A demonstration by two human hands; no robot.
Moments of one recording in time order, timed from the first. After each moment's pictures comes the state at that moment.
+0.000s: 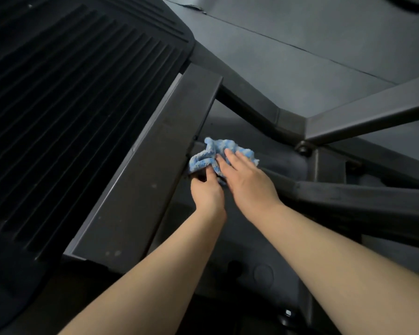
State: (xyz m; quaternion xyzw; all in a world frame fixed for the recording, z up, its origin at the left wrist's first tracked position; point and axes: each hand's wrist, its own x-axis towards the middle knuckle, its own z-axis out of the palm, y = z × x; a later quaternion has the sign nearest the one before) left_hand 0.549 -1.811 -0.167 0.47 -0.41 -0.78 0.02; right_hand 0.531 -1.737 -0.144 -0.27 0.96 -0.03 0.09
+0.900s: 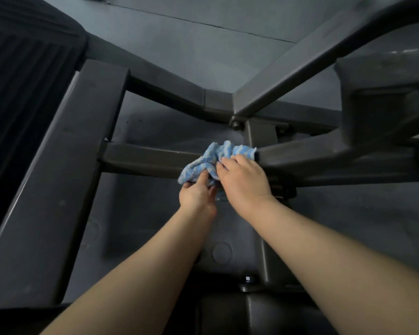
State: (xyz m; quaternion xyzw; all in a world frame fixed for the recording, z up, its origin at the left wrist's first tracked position) left_hand 0.551 -1.709 -0.167 0.43 -0.27 -0.85 -0.11; right_hand 0.548 -1.627 -0.151 -0.20 0.97 0.11 -0.04
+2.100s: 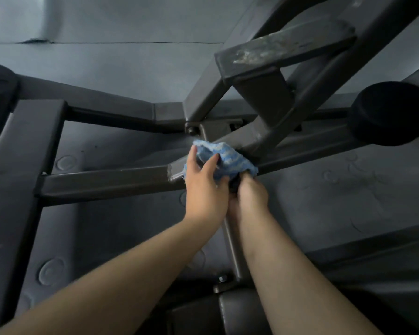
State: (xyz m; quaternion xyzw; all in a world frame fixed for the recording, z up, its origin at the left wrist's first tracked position) left_hand 0.590 -1.637 -0.112 -0.06 -0.86 -0.50 -0.07; right_hand 0.586 -1.572 -0.128 0.46 0.36 -0.79 -0.18
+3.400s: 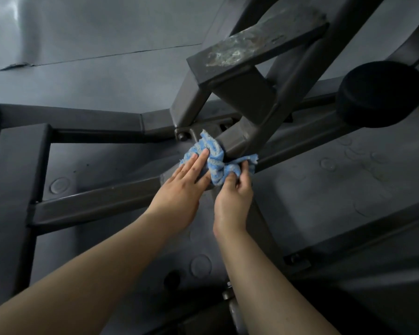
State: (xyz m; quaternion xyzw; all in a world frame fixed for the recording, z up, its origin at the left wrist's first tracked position) left_hand 0.546 -1.682 -0.136 -0.43 -0.90 -0.09 -0.04; right_hand 0.589 -1.589 -0.133 0.39 0.54 -0.70 -0.27
